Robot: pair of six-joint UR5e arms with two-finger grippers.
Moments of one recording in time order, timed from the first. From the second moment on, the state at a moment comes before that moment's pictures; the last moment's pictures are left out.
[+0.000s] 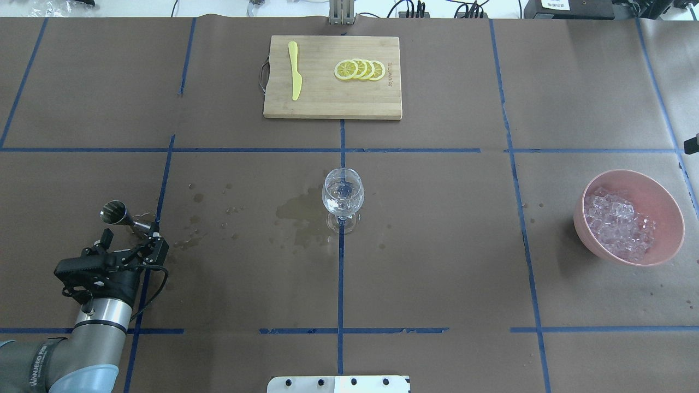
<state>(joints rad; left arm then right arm) -0.08 -1.49 -1.84 -1.97 -0.44 -1.80 1.34 -1.68 2.13 -1.57 2.40 0.63</state>
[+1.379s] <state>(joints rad) -0.15 -1.55 -1.74 -1.97 -0.45 -1.80 1.33 -1.68 2.14 -1.57 2.40 0.64</state>
